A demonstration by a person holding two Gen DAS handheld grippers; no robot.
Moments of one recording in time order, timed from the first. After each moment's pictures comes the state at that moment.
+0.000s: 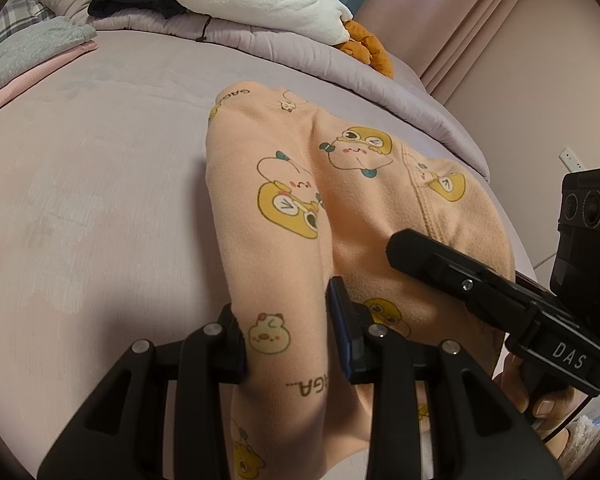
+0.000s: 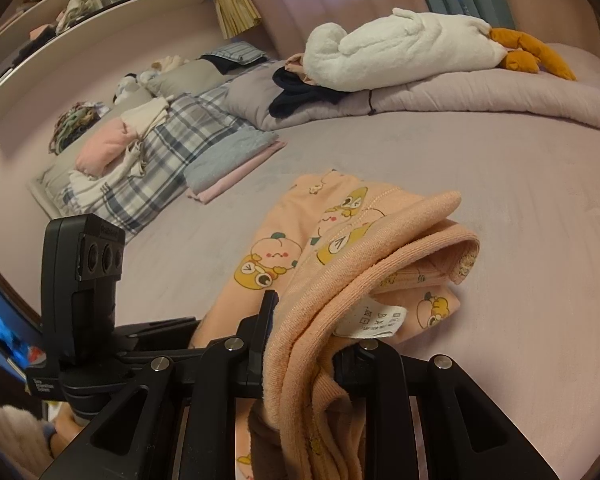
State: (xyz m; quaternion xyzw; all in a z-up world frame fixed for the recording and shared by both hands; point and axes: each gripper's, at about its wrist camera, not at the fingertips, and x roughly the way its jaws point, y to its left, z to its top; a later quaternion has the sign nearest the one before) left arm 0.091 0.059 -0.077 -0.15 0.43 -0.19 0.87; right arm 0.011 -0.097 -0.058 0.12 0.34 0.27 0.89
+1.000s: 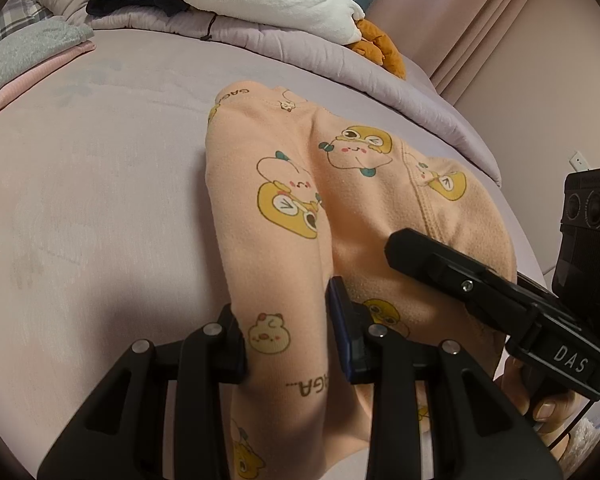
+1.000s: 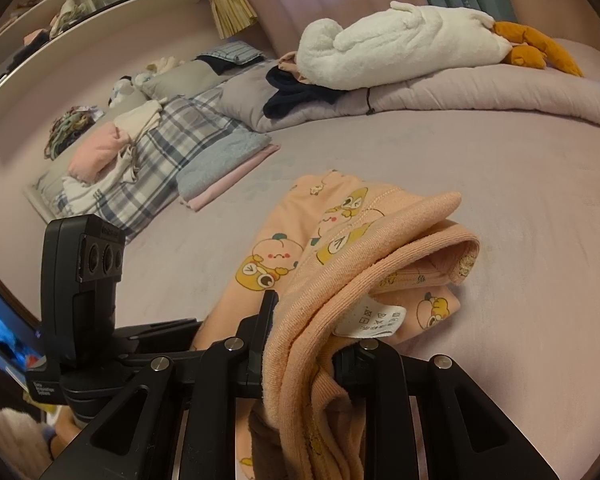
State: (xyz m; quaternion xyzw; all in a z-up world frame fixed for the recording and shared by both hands) left arm 0.127 0.064 -0.085 -0.15 0.44 -0.19 0.87; right arm 0.042 -0.096 -0.063 0.12 0.34 0.27 0.89
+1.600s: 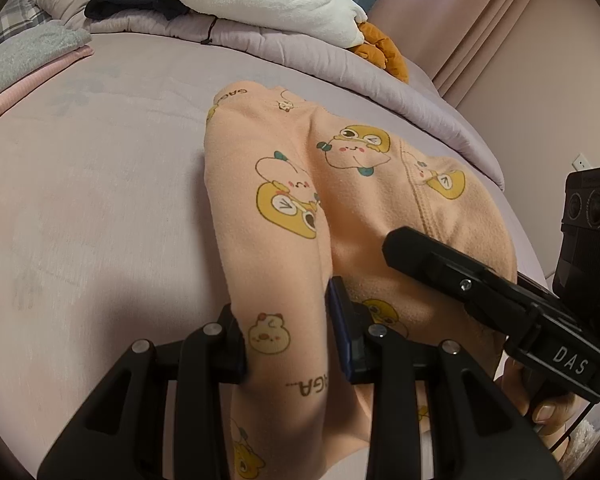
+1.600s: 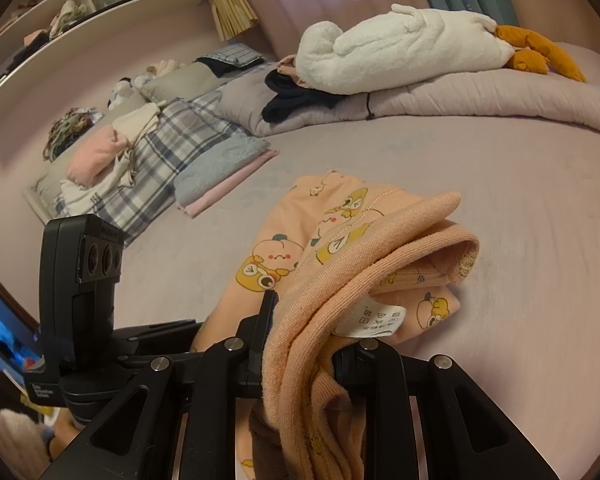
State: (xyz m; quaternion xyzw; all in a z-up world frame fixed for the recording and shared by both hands) left arm 0.136 0.066 -0.083 -0.14 0.43 -0.18 0.87; right arm 0.052 -0.096 -0.058 0.12 0.34 0.27 0.89
